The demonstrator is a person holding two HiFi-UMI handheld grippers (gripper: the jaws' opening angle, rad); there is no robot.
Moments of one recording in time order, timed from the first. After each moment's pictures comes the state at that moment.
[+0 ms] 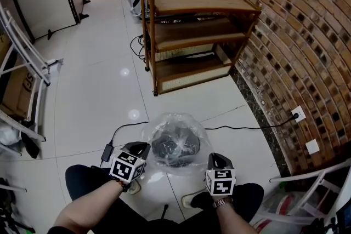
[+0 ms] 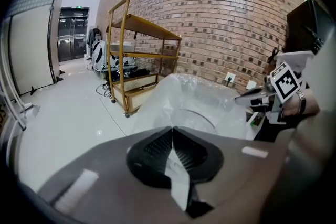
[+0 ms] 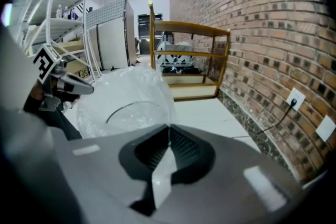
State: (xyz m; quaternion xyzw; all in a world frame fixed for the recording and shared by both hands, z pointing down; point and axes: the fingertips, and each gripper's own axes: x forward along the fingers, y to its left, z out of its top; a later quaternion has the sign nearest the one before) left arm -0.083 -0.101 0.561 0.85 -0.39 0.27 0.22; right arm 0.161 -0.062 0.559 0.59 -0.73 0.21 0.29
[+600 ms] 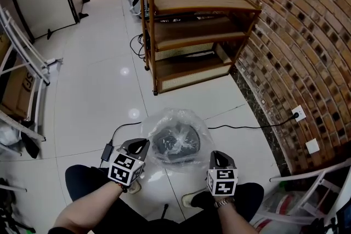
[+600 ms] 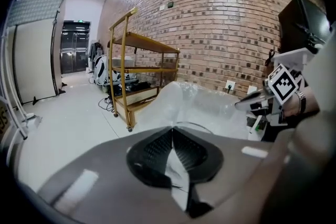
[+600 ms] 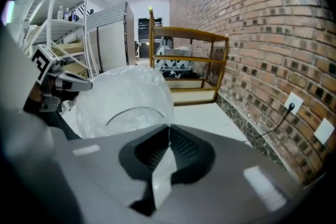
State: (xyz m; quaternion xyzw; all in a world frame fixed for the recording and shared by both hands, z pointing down) left arm -0.083 -0.107 0.531 0.87 -0.40 0.23 0.17; right arm 0.164 -0.068 0.542 0.60 -0.73 0.19 0.28
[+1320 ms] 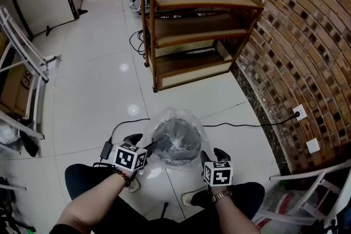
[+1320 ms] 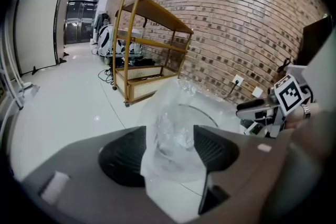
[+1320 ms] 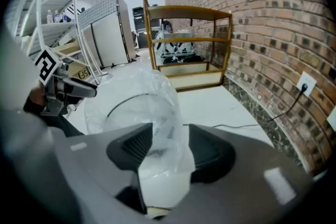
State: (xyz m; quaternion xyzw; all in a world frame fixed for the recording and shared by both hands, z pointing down) left arm -0.080 -0.124 0.588 0.83 -0.39 0.26 0.29; right arm 0.153 -0.078 0.593 0.56 -0.72 0.27 0.30
